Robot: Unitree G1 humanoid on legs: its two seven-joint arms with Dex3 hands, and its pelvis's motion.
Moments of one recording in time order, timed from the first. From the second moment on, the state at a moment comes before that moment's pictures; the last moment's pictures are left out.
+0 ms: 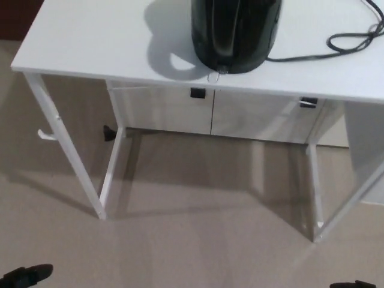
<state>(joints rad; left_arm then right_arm) 0.12 0.46 0.13 0.73 -0.12 -0.06 -0.44 0.14 -0.42 0.08 0.72 -0.12 -0.25 0.26</state>
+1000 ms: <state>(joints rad) 0.14 0.47 0.10 0.73 -0.08 -0.08 -0.40 0.16 -0.44 0.11 0.73 -0.15 -0.24 0.26</state>
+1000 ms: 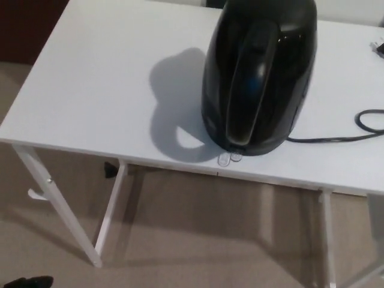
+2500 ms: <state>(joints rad) 0.22 0.50 -0.03 0.60 0.01 -0.16 -0.37 0.16 -0.45 0.13 0.72 -0.17 -0.22 0.26</state>
